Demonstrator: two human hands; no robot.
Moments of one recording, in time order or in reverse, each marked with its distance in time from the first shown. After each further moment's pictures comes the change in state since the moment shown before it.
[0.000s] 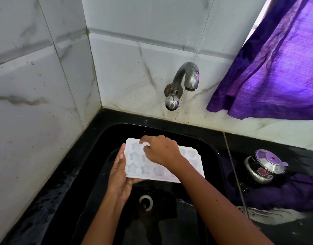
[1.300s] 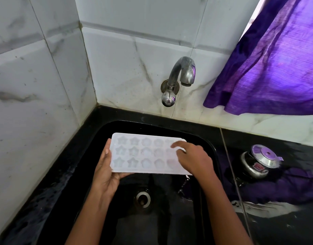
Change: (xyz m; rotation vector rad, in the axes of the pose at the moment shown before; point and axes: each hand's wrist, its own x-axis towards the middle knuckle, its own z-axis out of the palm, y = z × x) left_hand 0.005 0.021 -0.012 -0.003 0.056 -0.006; right_hand -0.055 0.059 -0.006 0.224 0.085 0.382
